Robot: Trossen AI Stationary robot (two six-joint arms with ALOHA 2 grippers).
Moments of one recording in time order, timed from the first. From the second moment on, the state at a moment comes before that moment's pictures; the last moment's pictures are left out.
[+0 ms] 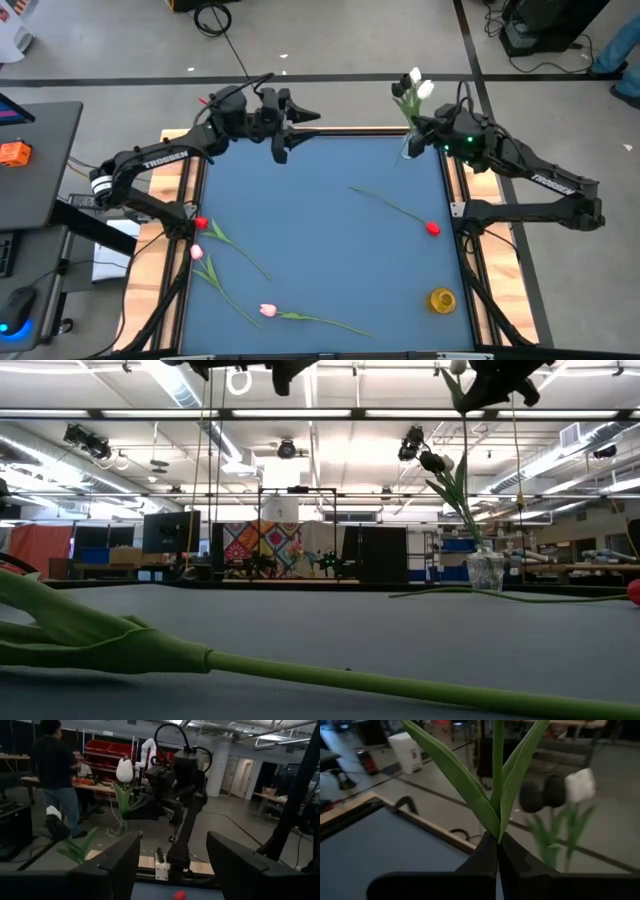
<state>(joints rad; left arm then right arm) 0.47 1.36 1.23 0.27 0.48 -0.19 -0.42 0.85 1.03 -0.54 0.51 0.25</state>
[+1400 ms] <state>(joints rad) 0.46 1.37 1.23 0.27 0.48 -0.20 -0.81 0.91 0.90 -0.25 0.50 0.04</state>
